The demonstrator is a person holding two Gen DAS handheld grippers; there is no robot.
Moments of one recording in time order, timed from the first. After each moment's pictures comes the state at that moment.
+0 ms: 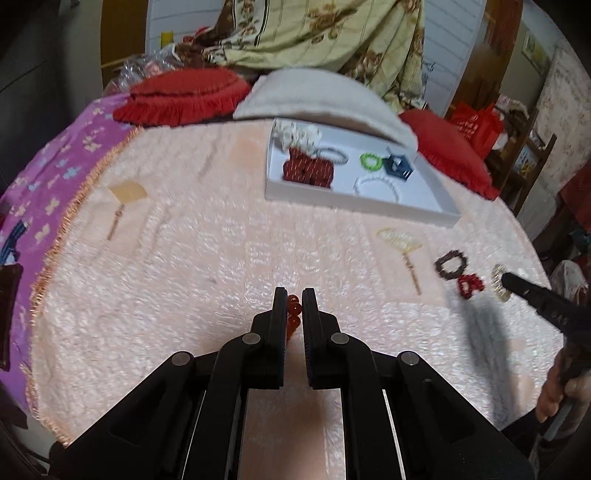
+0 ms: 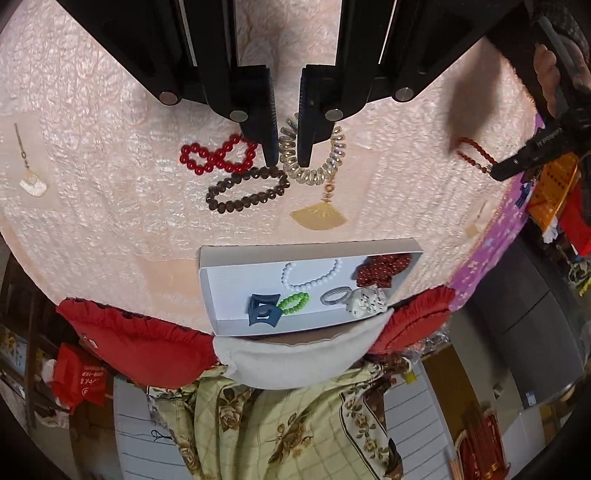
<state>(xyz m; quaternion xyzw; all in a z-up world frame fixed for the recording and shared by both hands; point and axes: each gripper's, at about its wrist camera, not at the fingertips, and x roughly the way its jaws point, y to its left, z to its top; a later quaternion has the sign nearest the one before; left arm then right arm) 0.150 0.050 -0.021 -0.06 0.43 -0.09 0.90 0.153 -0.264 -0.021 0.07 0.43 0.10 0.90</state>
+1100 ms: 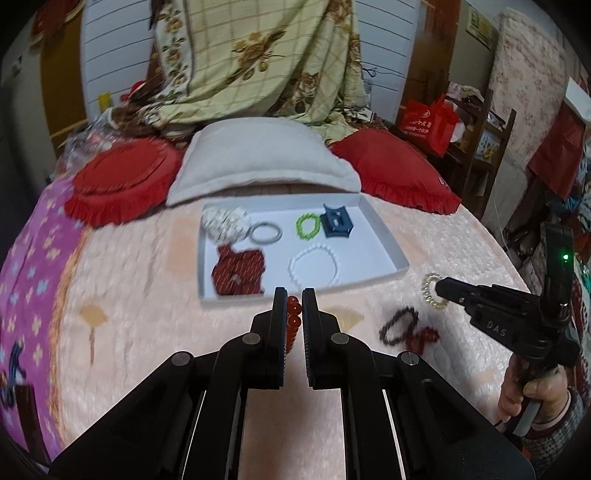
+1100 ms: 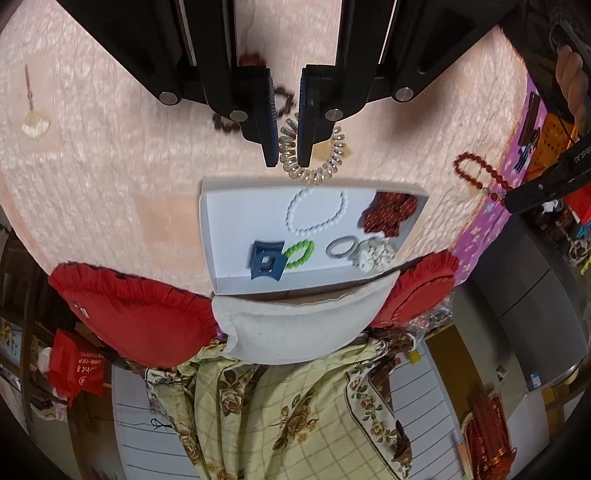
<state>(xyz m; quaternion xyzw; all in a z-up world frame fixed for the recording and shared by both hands) 0.231 -0.029 0.067 0.02 0.39 -0.17 0.91 0.229 -0.280 0.013 0.08 0.41 0.10 0.90</state>
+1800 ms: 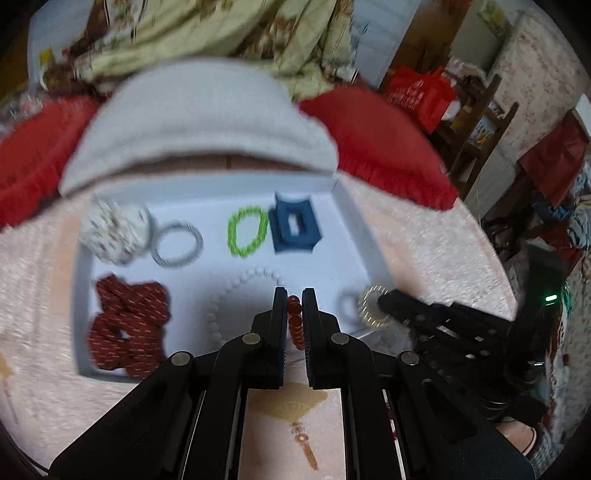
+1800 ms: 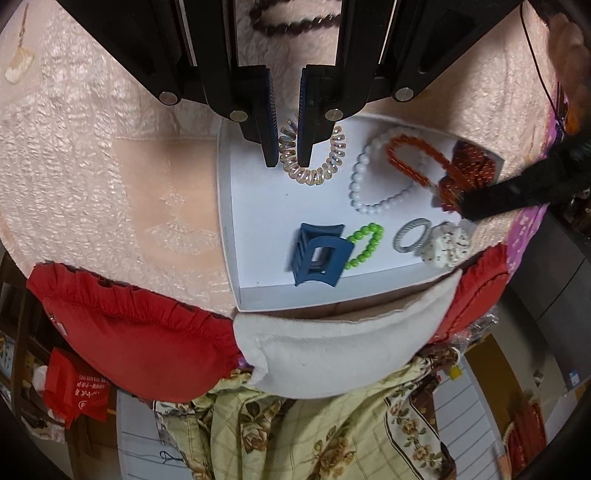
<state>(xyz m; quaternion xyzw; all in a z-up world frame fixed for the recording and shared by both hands) 0.372 -0.116 -0.016 -0.03 0.49 -0.23 0.84 0.340 -0.306 -0.049 0.08 0.46 0.06 0.88</state>
